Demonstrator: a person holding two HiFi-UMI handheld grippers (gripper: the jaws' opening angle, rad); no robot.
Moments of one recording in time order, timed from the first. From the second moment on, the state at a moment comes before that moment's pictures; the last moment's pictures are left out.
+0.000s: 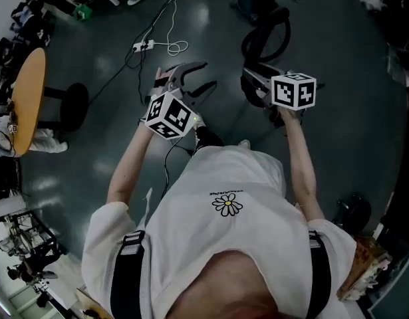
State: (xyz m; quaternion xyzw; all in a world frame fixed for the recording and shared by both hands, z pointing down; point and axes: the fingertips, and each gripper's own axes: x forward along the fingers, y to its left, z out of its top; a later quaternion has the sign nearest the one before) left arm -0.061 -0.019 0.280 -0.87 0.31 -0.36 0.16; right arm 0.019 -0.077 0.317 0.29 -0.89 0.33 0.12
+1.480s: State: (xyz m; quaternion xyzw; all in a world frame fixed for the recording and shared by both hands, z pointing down) left arm 0.068 -0.014 0.170 -0.97 0.12 -0.11 0.17; right arm 0.110 -0.034 0.151 0.17 -0.89 0.36 -0.21
